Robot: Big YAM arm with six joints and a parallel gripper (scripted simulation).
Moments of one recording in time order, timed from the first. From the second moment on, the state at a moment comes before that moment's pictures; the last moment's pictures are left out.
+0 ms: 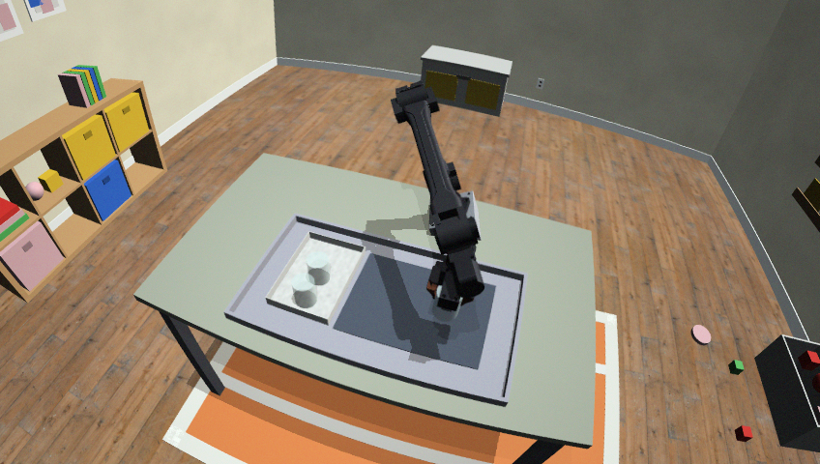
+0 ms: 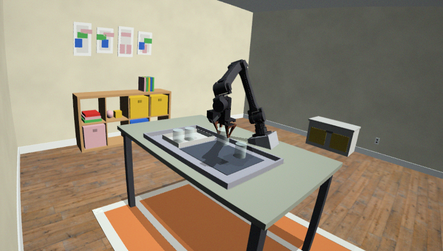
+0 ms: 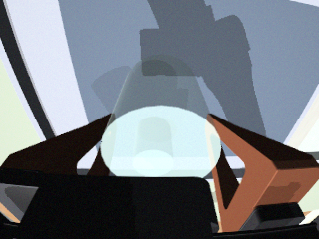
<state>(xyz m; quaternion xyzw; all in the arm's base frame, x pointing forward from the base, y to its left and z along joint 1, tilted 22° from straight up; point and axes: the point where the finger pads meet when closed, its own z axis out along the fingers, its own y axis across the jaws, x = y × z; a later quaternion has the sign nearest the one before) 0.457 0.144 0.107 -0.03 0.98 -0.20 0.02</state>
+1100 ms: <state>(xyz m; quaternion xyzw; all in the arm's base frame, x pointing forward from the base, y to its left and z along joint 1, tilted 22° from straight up) 0.467 0.156 0.131 -0.03 0.98 -0.20 0.02</state>
